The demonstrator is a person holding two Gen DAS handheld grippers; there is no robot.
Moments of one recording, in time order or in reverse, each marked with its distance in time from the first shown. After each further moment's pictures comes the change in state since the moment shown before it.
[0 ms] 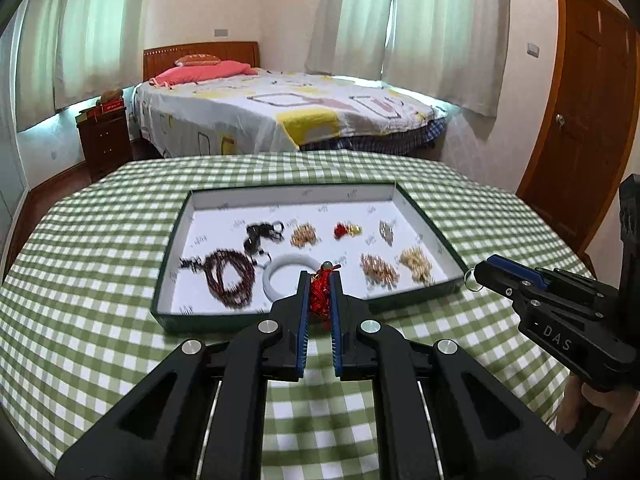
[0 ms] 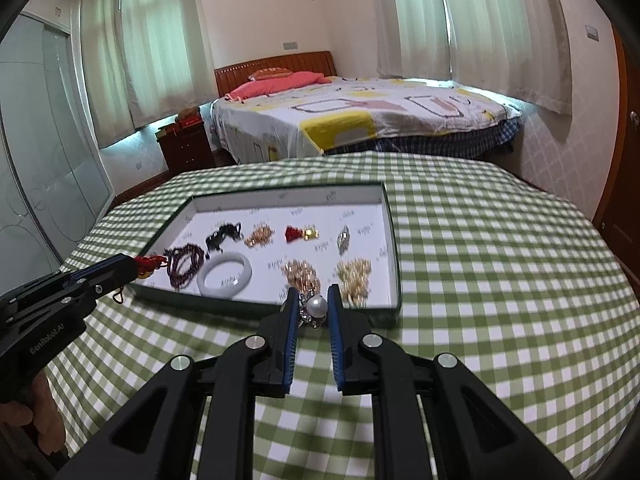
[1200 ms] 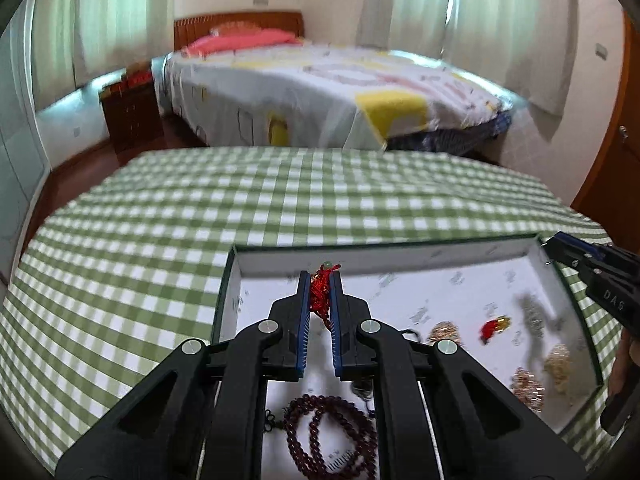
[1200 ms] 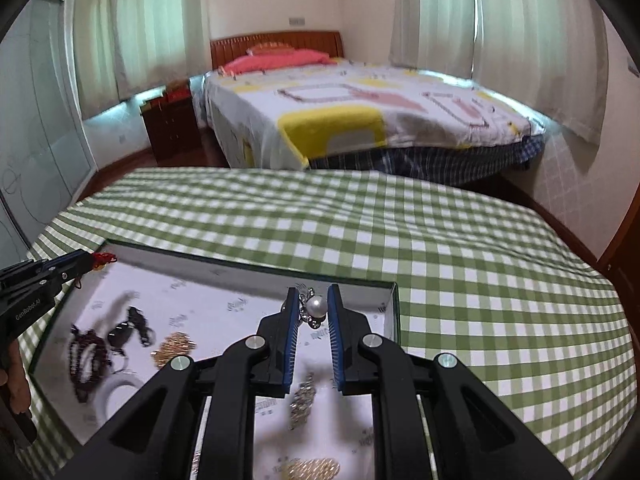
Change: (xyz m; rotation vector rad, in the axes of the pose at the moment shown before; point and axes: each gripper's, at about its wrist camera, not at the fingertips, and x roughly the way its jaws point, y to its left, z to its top) left arm 0.171 0.098 0.081 -0.071 0.142 0.142; right arm 0.166 -0.027 0.106 -0.093 0.103 -0.049
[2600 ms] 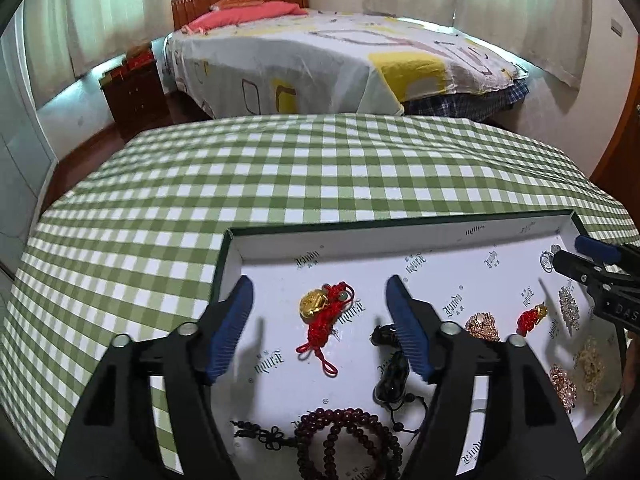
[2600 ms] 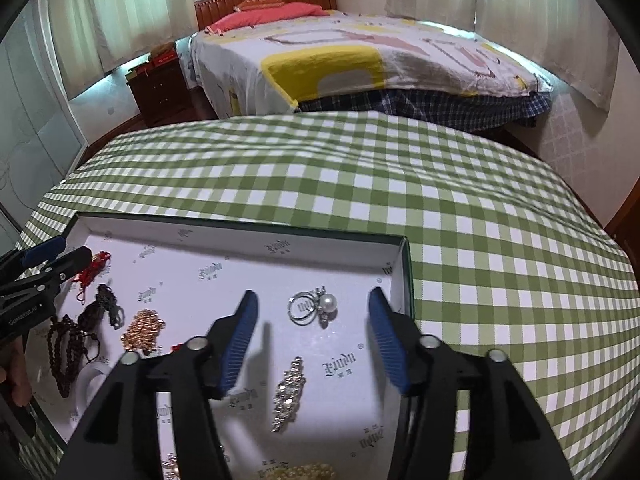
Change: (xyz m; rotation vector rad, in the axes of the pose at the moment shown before) left arm 0.026 -0.006 0.000 0.042 0.075 0.066; right arm 0.030 -0.006 -0.007 0.035 0.160 0.006
